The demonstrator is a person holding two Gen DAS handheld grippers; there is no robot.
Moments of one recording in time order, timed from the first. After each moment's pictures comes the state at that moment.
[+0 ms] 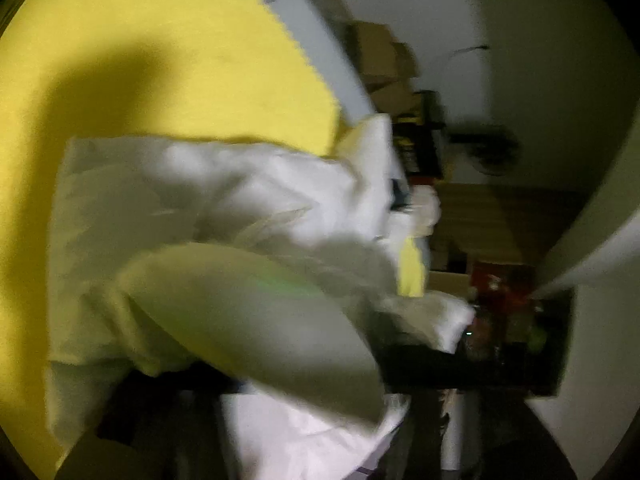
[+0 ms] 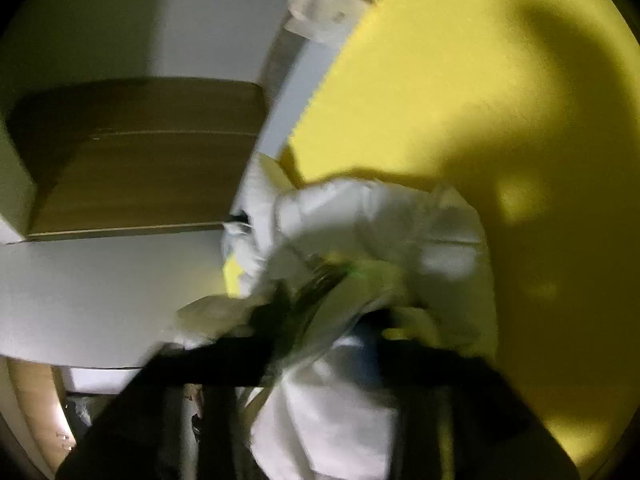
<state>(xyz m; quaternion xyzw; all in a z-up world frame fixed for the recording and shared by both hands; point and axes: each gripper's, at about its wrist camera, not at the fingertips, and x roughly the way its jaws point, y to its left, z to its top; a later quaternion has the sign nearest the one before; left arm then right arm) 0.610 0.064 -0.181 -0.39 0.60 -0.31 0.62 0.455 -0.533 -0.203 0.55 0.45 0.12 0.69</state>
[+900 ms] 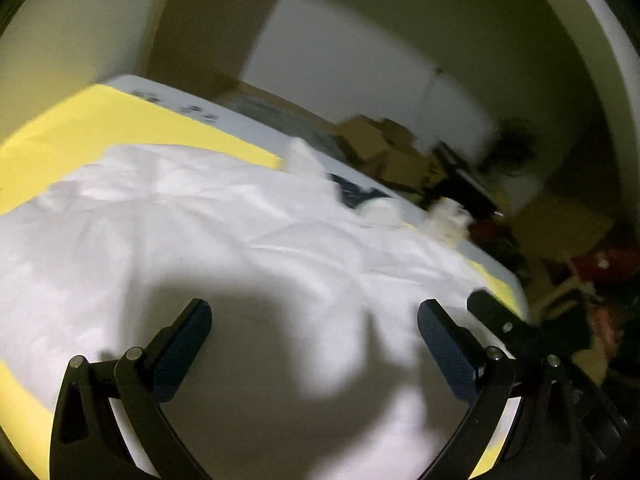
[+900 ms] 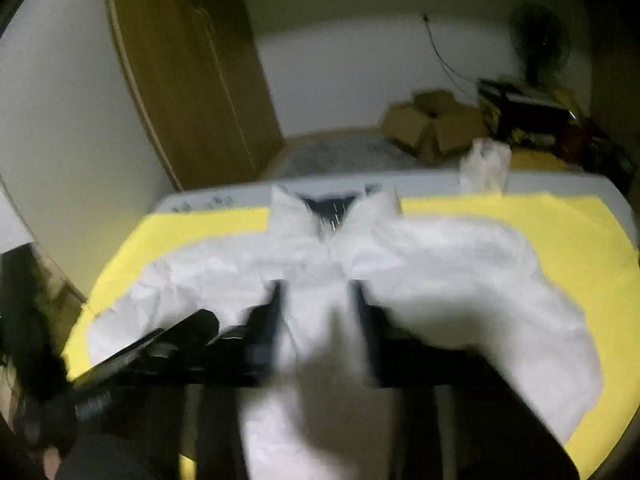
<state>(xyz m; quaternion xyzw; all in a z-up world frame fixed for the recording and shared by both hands) 0.406 -0.061 -0.100 -0.19 0.40 -0.15 0.89 0.390 -0.241 -0.089 0.11 0.36 -0.02 0.93</state>
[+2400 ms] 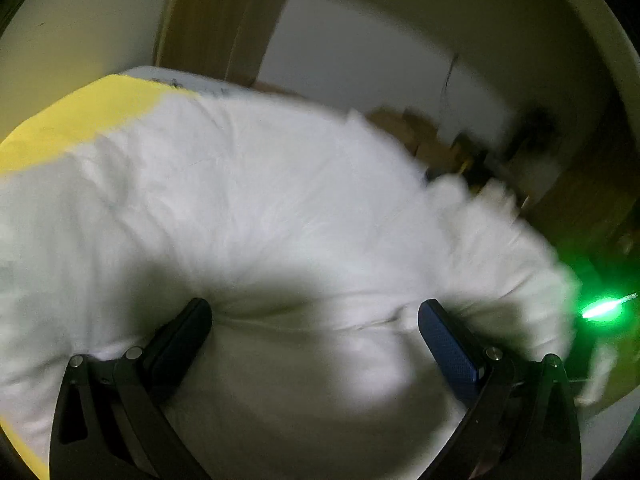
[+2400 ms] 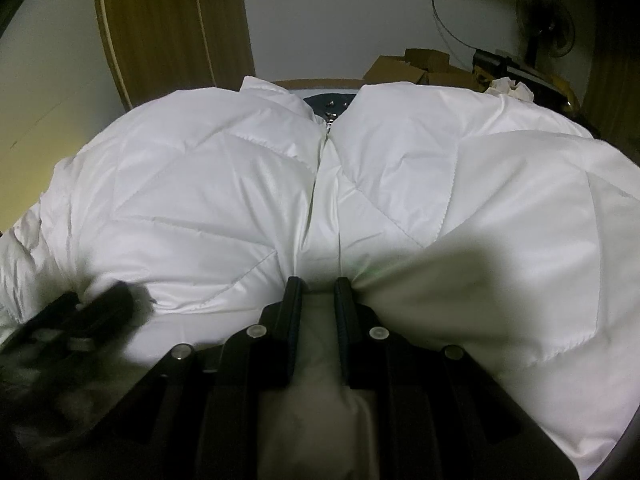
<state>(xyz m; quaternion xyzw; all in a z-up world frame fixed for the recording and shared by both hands) 0.426 -0.012 -0.154 -0.17 0.38 -0.15 0.90 0.442 -0.207 -0.207 0.05 0.41 -0.05 0.91</state>
